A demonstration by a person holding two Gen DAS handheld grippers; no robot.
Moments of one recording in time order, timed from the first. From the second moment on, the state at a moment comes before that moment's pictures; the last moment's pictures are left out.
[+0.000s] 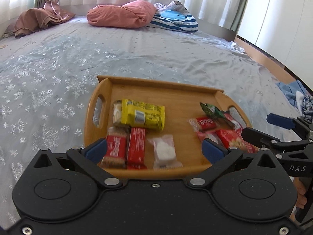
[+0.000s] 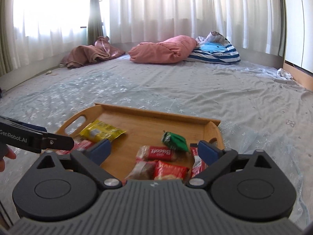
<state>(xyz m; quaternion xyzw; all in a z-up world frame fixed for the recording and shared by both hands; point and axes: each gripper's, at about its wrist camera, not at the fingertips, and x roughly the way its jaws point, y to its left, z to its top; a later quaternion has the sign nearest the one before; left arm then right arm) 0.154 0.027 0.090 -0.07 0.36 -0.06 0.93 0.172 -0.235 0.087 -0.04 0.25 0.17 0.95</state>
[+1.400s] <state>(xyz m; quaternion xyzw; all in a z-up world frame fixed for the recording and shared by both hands) 0.106 -0.036 0.023 0.00 0.40 -0.07 0.92 0.097 -0.224 0.008 -0.11 0.29 0.18 0.93</state>
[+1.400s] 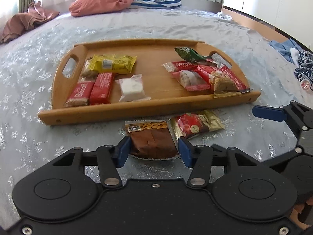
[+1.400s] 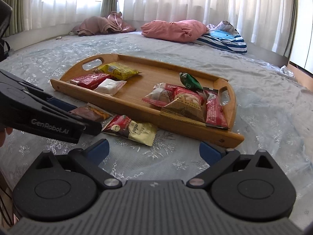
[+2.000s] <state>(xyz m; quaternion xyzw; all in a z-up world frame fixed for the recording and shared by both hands) 0.088 0.009 0.044 -0.01 0.37 -0.04 0.93 0.126 -0.189 0.003 -0.04 0.35 0.15 0.92</state>
